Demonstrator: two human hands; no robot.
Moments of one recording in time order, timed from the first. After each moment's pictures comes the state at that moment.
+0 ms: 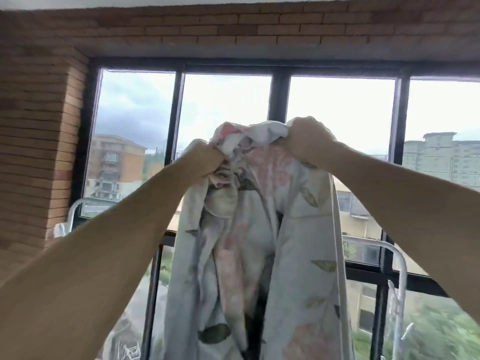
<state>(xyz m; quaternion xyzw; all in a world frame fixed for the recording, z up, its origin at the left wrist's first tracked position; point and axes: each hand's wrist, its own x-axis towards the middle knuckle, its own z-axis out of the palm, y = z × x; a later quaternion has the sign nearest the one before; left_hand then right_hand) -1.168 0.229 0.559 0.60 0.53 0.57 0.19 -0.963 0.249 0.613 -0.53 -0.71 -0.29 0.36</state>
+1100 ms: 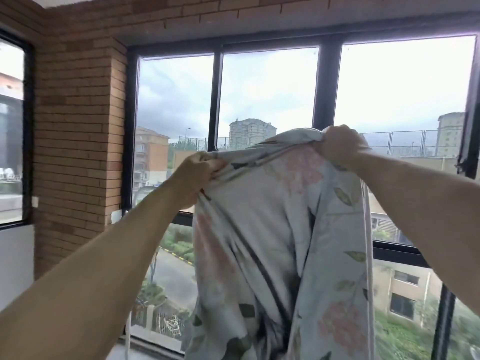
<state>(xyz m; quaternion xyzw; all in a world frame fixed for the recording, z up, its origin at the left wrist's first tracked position) -1.381 0.242 0.475 0.59 0.42 0.62 0.30 -1.092 0.333 0.561 -0.60 -0.69 -0.26 0.32</state>
